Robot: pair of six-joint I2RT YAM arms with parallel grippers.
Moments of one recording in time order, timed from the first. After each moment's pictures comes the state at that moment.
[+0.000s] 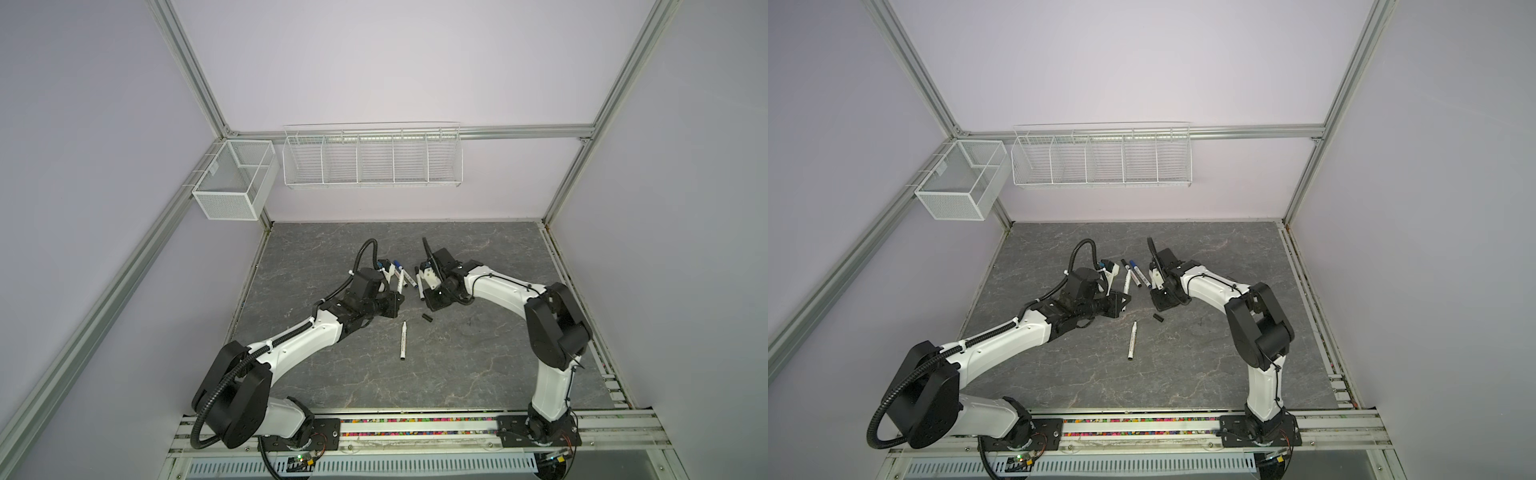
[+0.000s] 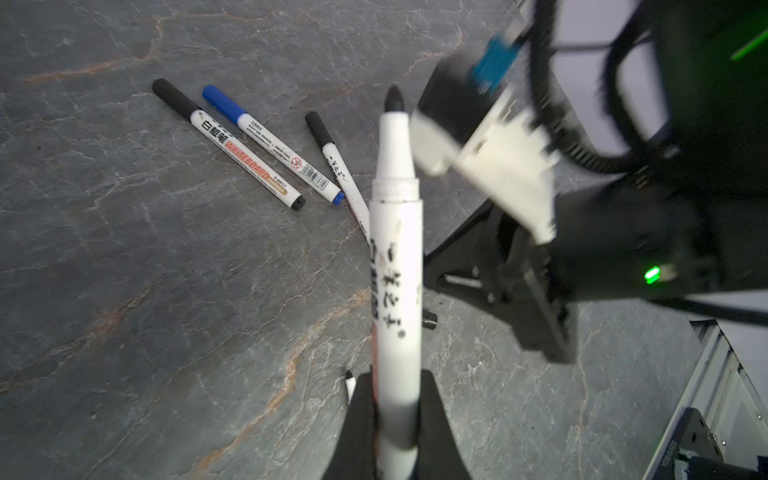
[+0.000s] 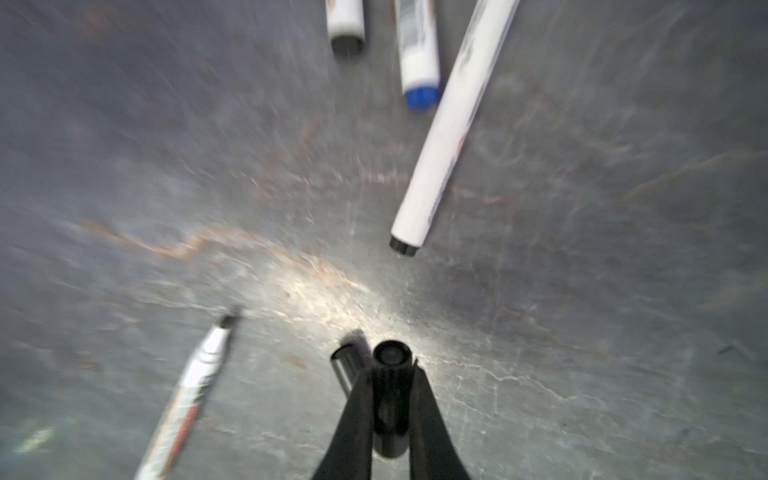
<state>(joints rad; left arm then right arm) -0.68 1.40 0.85 -0.10 0.18 -0.41 0.56 1.84 1.34 -0.62 -0.19 0.20</state>
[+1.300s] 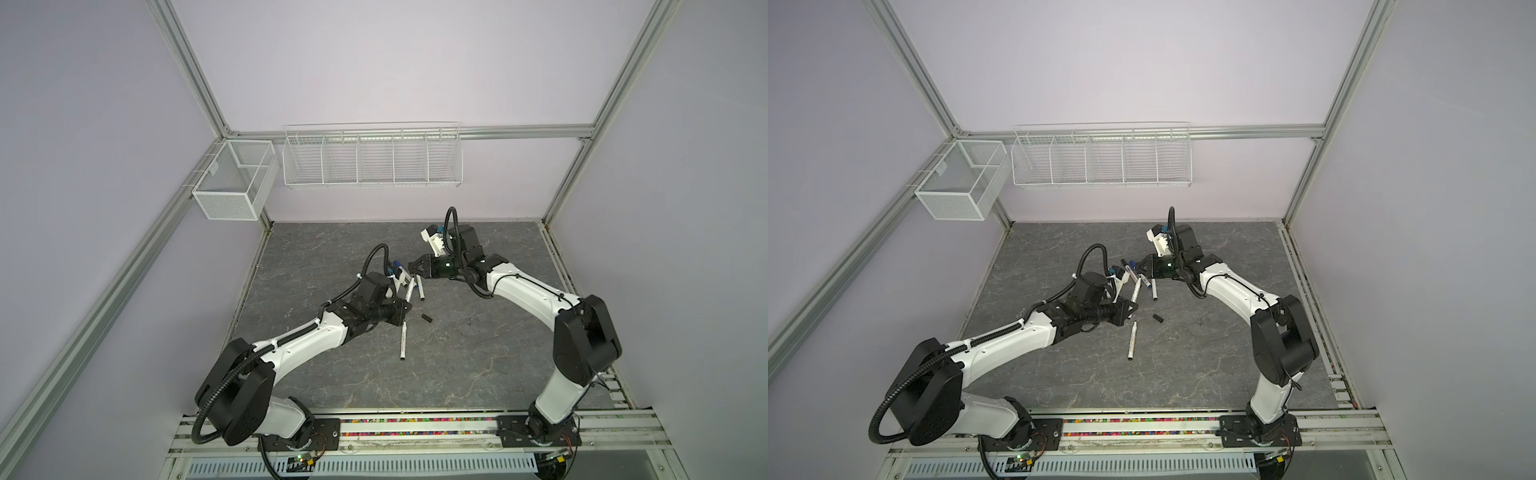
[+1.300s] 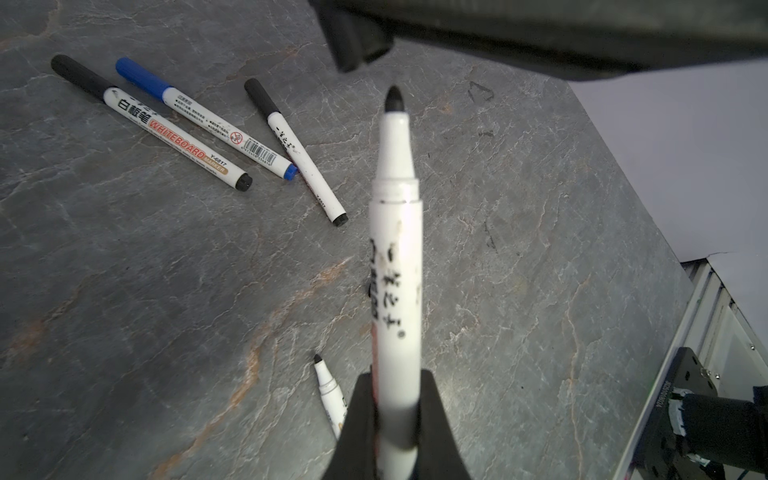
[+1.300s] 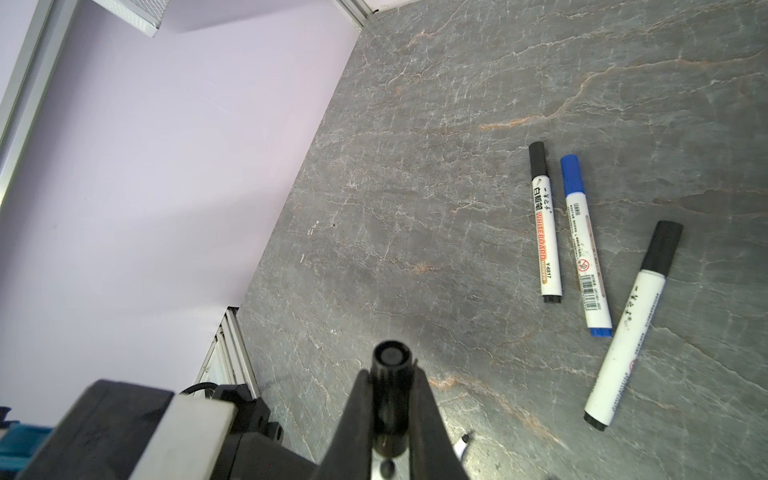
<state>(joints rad) -0.74 1.42 0.85 -0.11 0.21 -0.35 0.52 1.75 1.33 -0.23 -0.58 0.47</state>
